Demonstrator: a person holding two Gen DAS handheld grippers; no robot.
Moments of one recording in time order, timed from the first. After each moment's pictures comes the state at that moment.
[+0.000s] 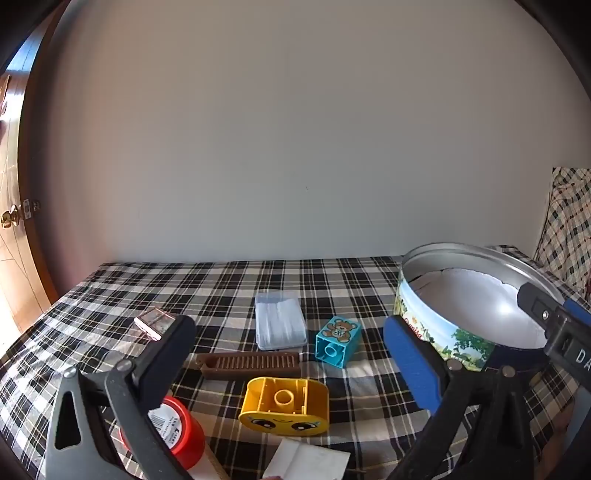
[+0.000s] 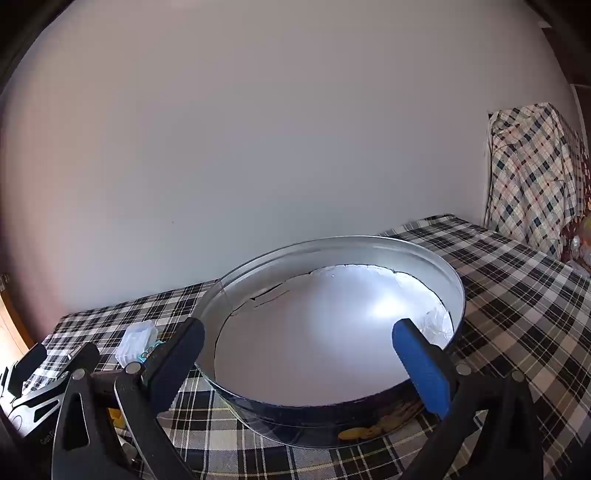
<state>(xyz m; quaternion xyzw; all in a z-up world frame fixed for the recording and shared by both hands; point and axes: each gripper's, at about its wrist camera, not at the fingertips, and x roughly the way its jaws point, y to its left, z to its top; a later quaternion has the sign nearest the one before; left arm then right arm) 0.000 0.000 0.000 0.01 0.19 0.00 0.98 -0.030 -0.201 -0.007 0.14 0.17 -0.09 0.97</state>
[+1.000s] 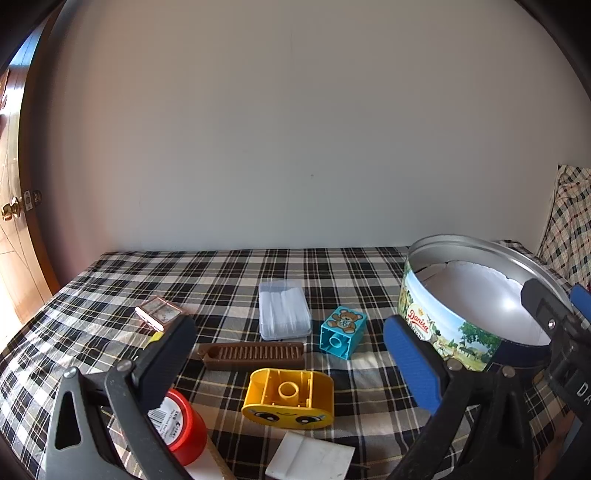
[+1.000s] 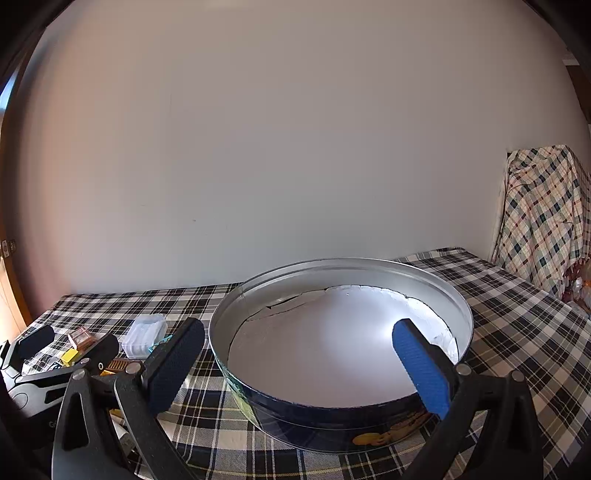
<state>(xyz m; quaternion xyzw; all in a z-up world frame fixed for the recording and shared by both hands) 0.002 0.003 -0.006 0.00 0.21 0.01 0.98 -0.037 -0.175 -0.002 0.05 0.14 -0.08 0.99</state>
